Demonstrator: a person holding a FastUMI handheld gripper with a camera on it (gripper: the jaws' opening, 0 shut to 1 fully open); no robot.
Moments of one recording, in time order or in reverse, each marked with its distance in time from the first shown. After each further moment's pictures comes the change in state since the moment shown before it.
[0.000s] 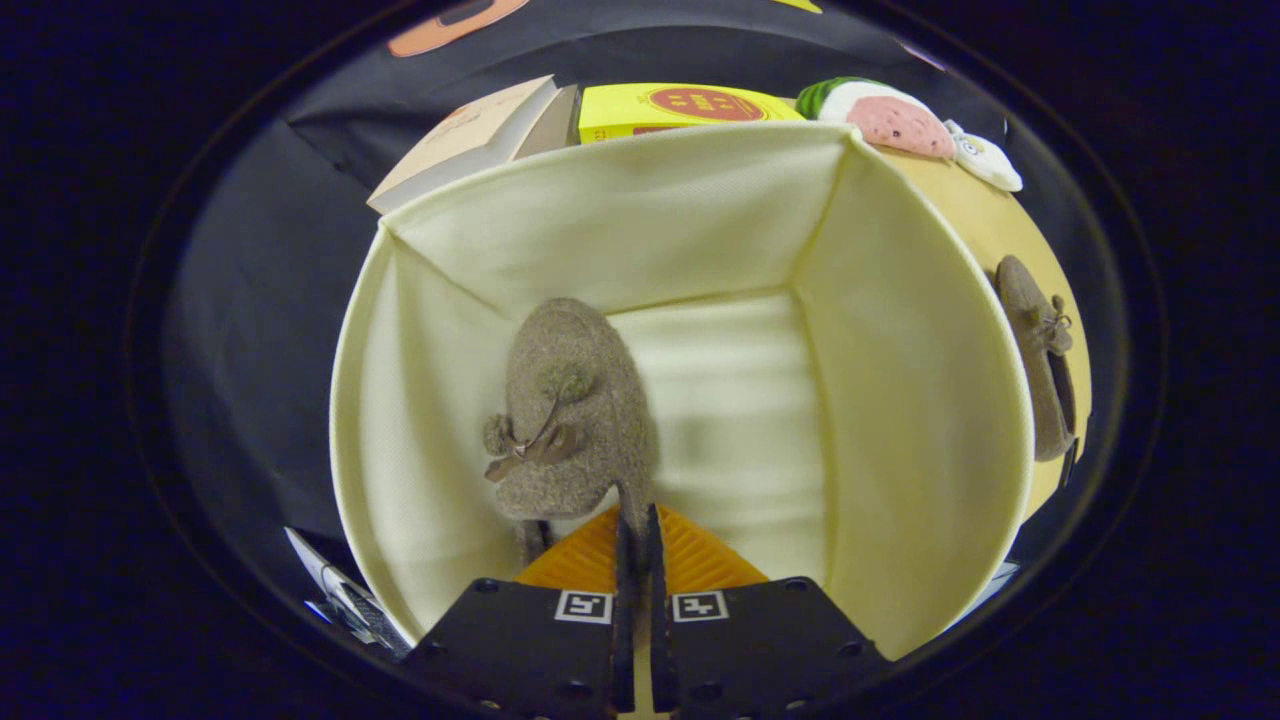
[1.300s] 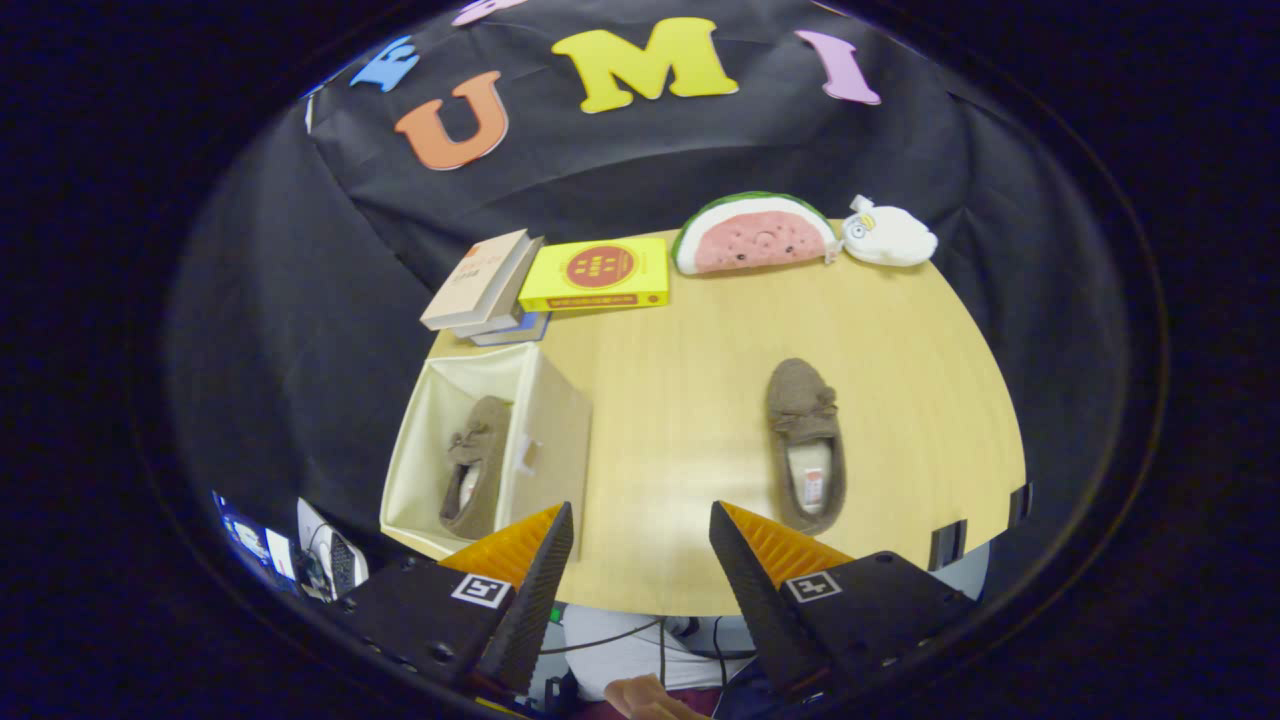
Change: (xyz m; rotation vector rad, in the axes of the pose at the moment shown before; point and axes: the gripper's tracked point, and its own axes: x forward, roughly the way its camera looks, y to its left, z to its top) arm -0.210 -0.265 0.027 -0.061 -0.319 0.079
